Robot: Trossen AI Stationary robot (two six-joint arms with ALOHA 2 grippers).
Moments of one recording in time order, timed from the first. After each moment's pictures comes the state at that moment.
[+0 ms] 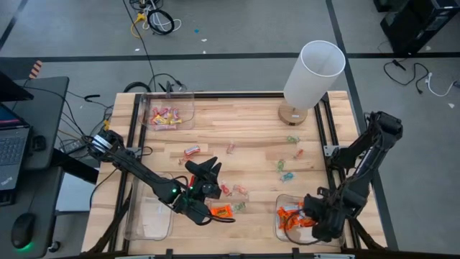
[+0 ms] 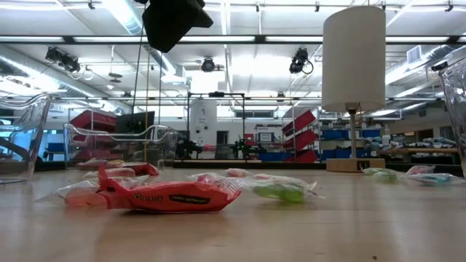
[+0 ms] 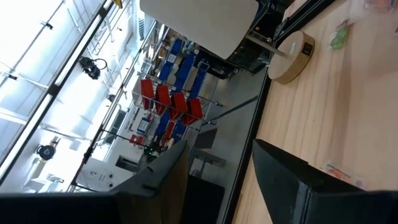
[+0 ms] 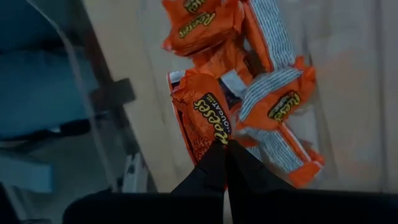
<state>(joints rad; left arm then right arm) -0.58 1.73 1.11 0.08 -1.54 0.51 1.00 1.41 1.00 -0.89 0.00 1.36</state>
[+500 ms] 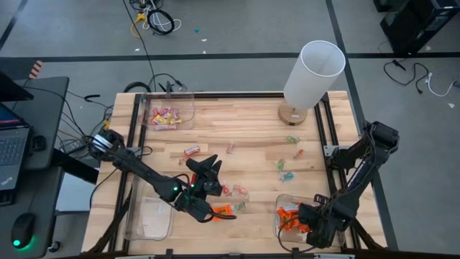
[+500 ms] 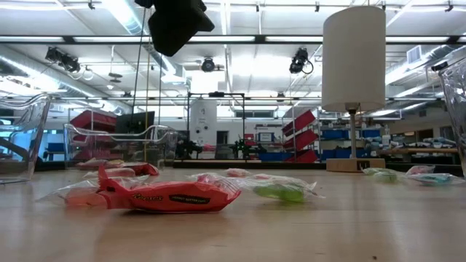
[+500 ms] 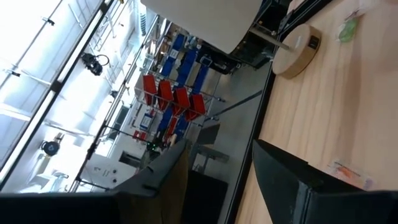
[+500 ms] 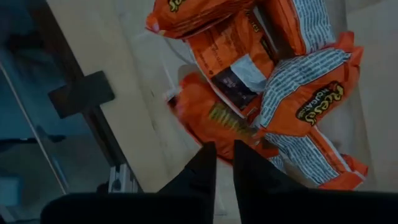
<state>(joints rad) -0.55 1.73 1.11 0.08 -1.54 0.52 1.00 1.57 1.00 -0.81 -0.05 1.40</state>
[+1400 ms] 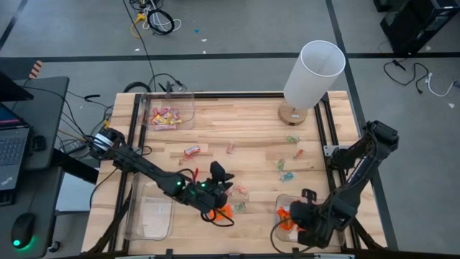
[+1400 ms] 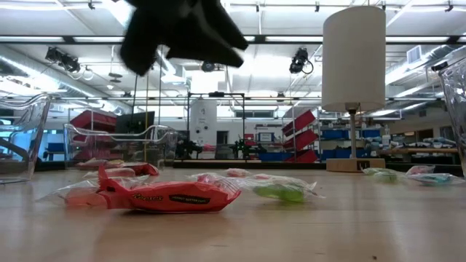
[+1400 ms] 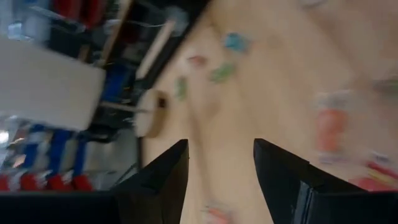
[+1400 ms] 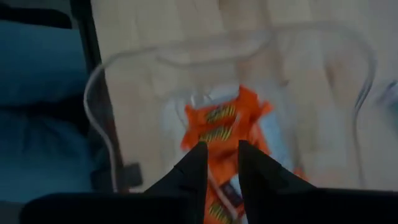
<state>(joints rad) -0.50 1.73 1.11 -0.03 -0.82 0.54 0.93 1.56 1.19 -0.92 0.25 1.16</state>
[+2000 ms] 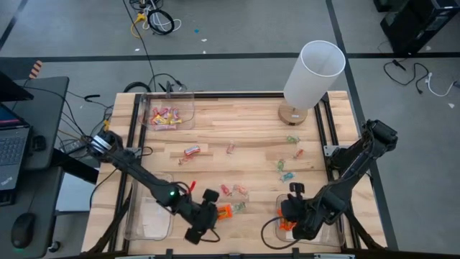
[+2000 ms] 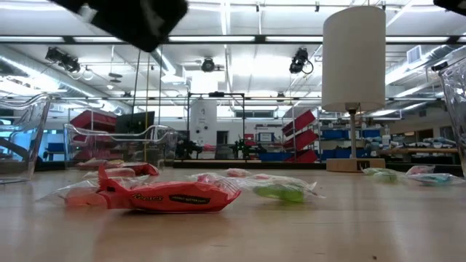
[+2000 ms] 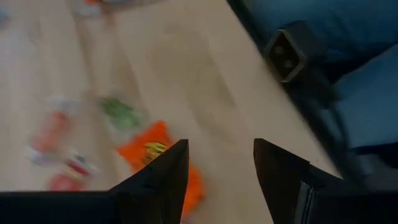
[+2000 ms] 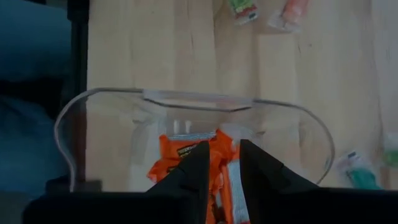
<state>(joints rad) -0.61 1.73 1.15 -0.24 -0.14 -0.17 0.83 1.56 1.20 -0.89 0.28 0.83</state>
